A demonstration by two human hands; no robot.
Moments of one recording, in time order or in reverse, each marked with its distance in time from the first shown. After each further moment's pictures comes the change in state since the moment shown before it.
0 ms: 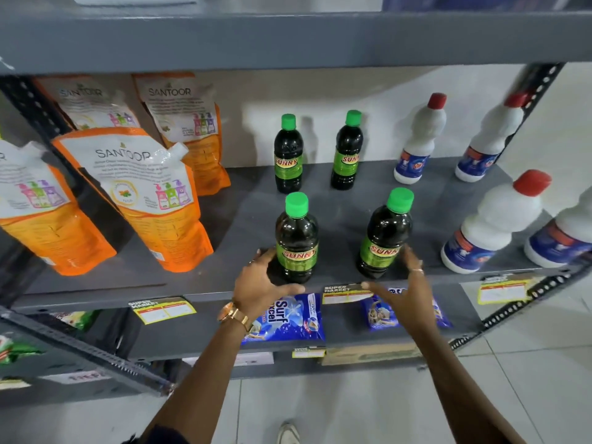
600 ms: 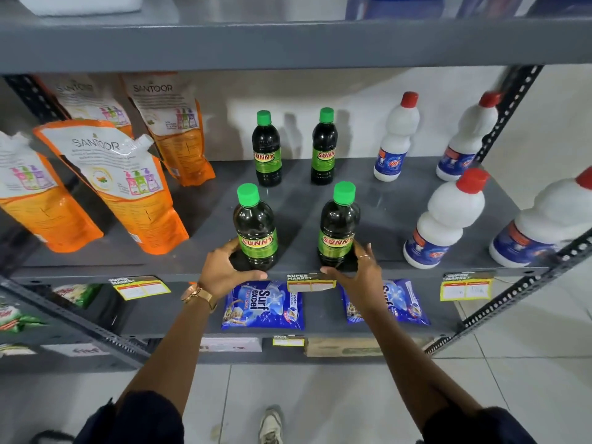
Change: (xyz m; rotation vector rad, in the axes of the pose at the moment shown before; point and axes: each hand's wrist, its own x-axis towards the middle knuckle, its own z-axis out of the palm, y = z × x) left_hand -0.007 0.021 0.003 -0.024 0.035 -0.085; right_hand 0.020 0.006 -0.009 0.007 -0.203 -0.103
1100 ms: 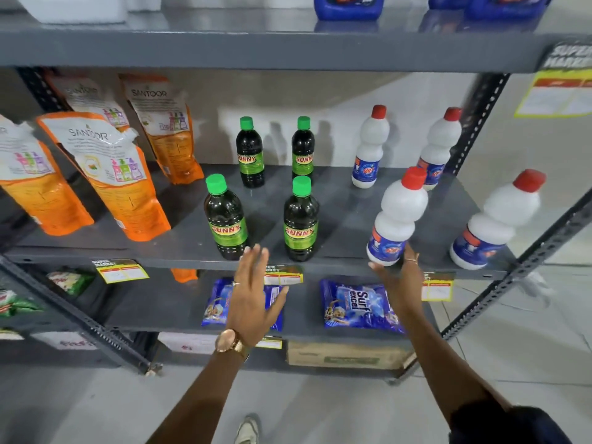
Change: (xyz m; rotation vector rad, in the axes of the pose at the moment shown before) left_hand -0.099 0.083 0.119 0.253 0.418 0.373; right_hand 0.002 0.081 -0.121 0.165 0.224 -0.027
